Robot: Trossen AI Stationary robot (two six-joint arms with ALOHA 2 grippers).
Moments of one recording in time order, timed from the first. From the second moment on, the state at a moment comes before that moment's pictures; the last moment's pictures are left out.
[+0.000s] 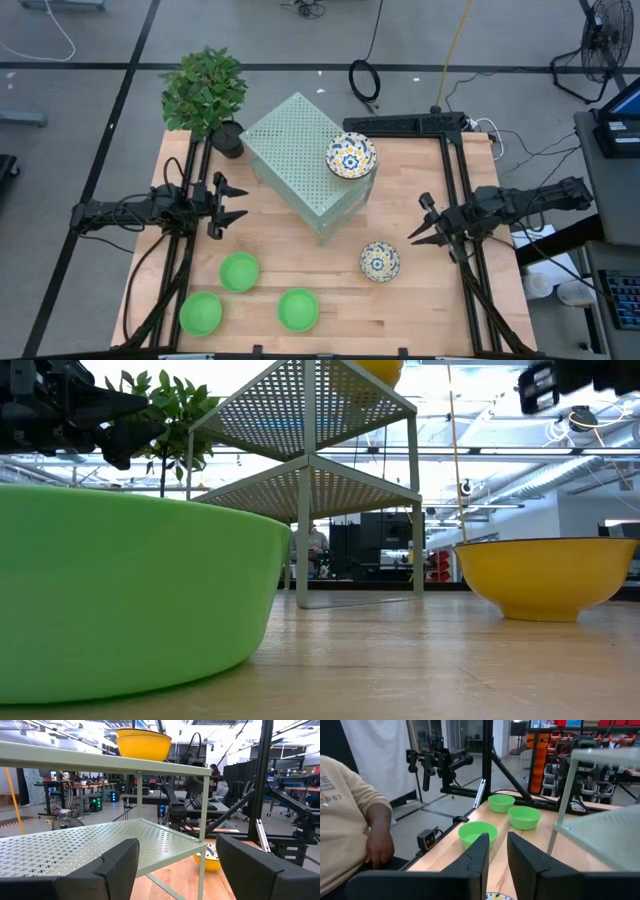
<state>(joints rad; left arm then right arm) 0.04 0.07 0.02 0.24 0.00 -0.03 0.23 0.37 0.35 -0.04 -0.21 0.01</state>
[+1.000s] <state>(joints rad) 0.04 0.07 0.02 0.24 0.00 -0.03 0.40 1.11 0.58 -0.30 0.23 0.18</state>
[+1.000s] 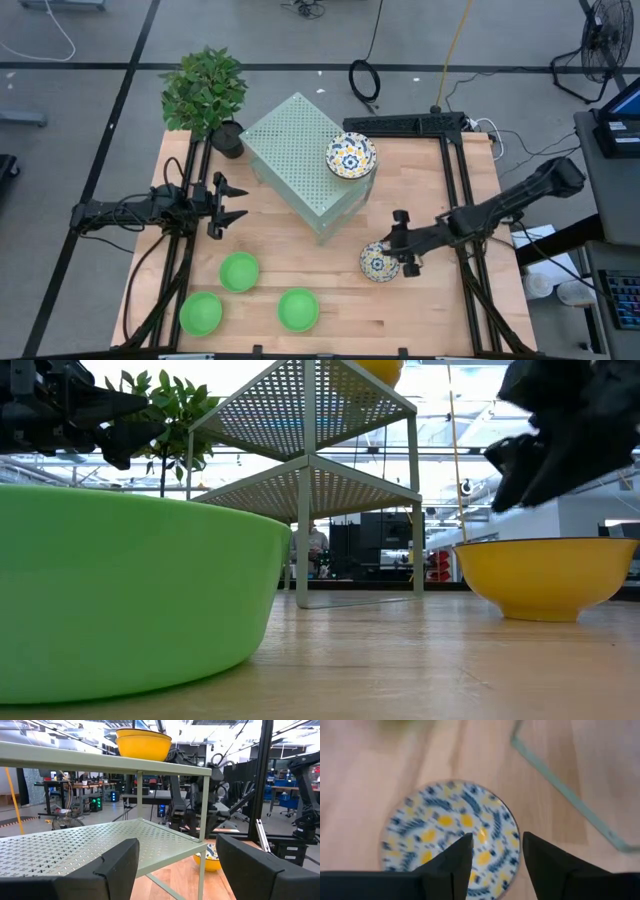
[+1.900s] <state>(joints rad) 0.04 0.07 0.02 0.24 0.00 -0.03 0.31 1.21 0.60 -0.38 0.24 0.22</state>
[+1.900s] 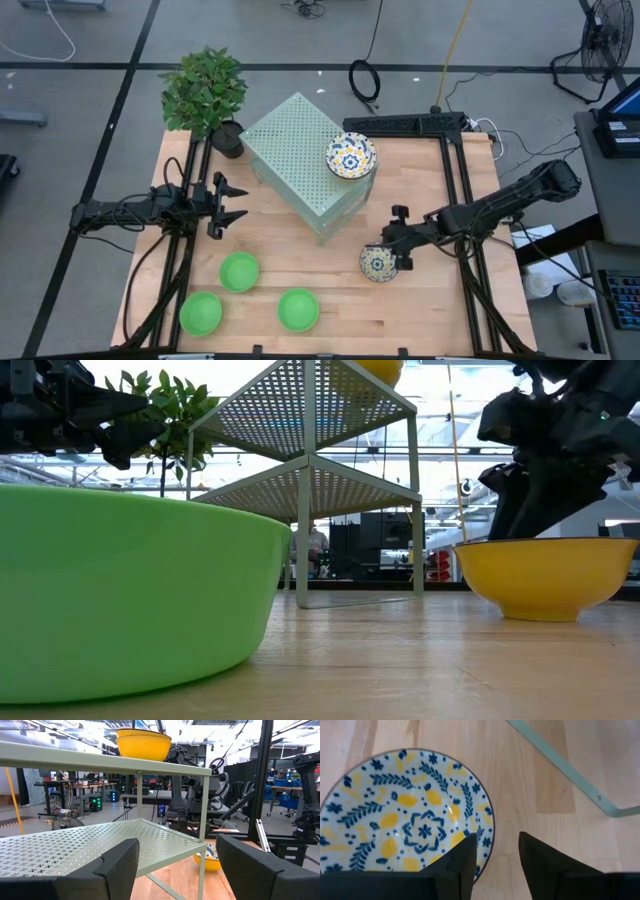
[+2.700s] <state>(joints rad) 0.04 0.07 0.02 0.24 0.00 -0.03 0.32 1.21 0.60 -0.39 0.18 0.24</state>
